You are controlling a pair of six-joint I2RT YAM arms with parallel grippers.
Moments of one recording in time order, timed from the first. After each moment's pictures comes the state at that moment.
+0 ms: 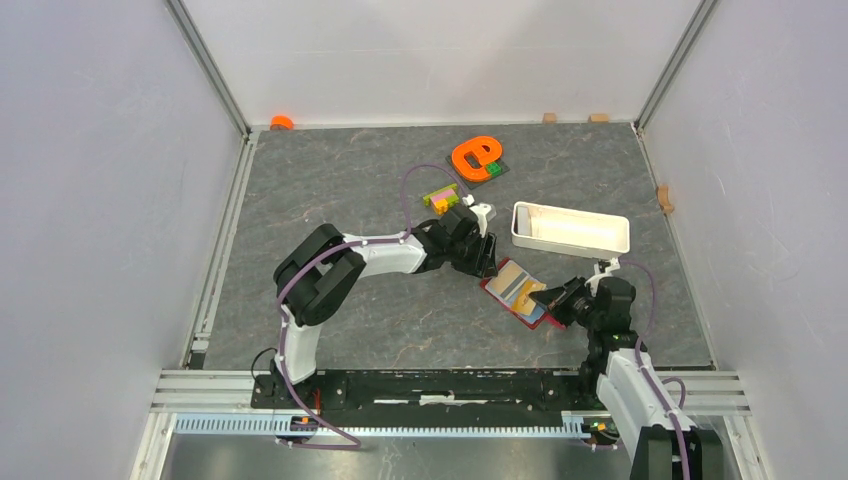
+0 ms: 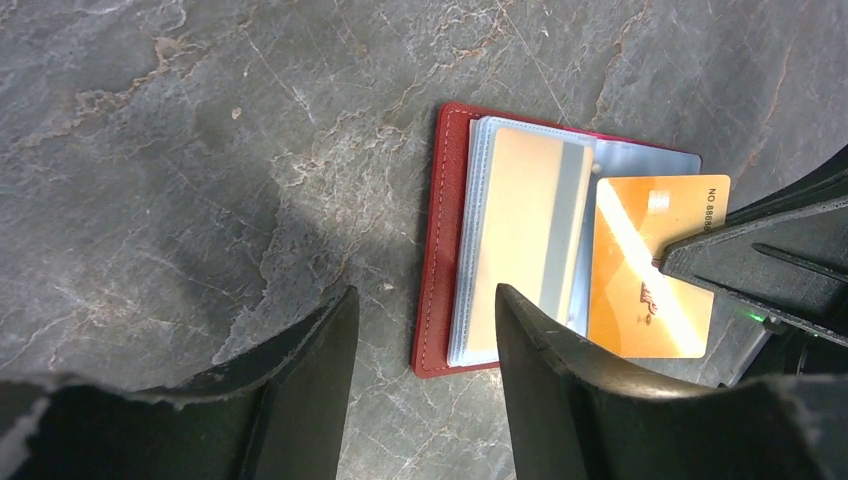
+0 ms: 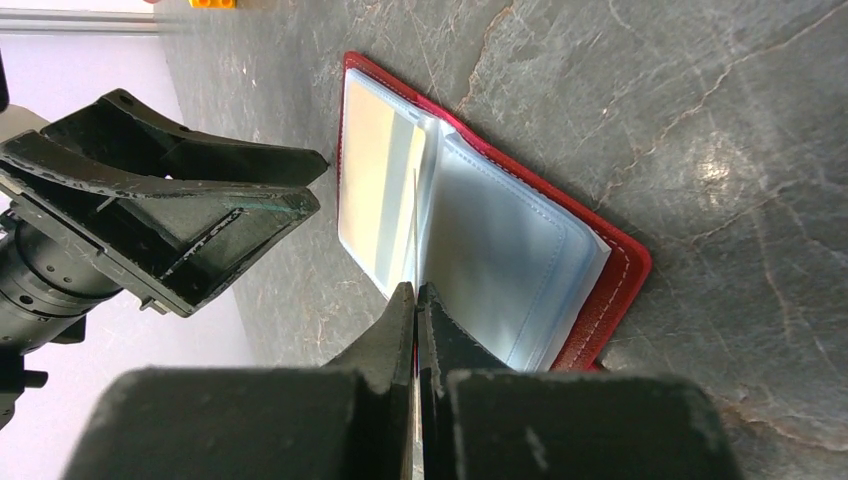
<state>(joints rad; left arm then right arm) -0.87 1.99 1.21 0.02 0.22 -0.47 -0.05 0.70 0.01 0.07 -0.50 0.94</state>
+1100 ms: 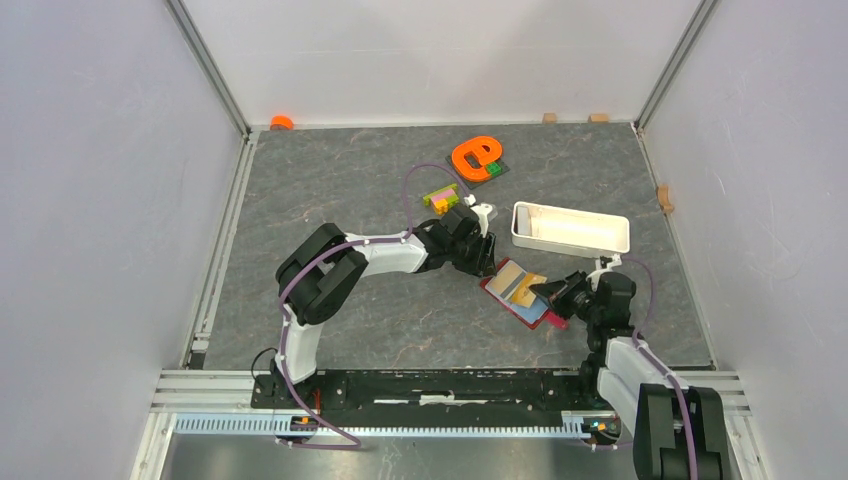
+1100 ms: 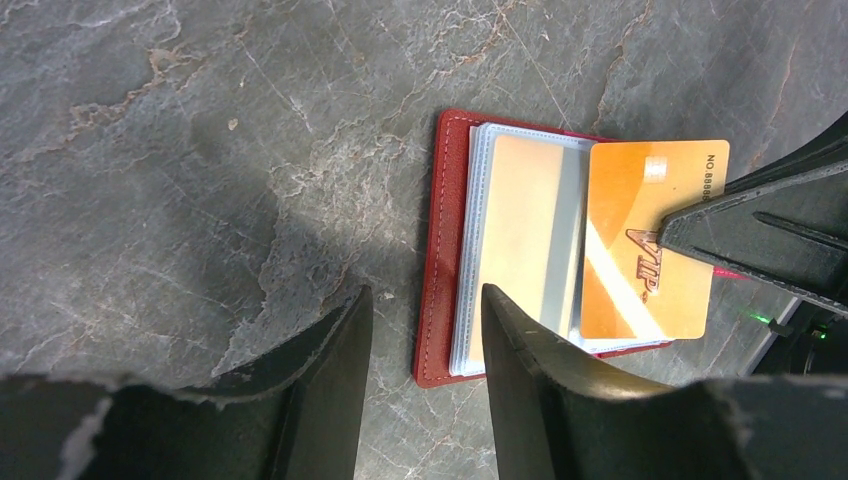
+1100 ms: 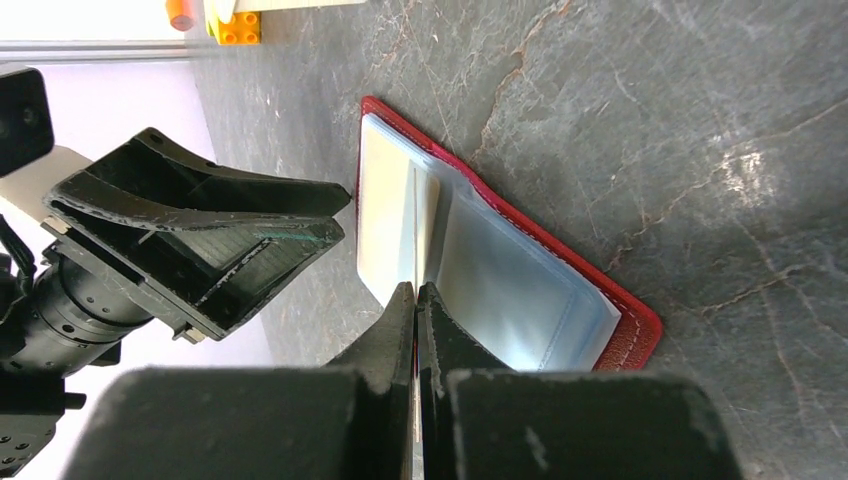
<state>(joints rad) -0.87 2.00 1.22 0.02 0.22 -0.45 -0.08 0.92 0.01 0.33 -0.53 0.98</state>
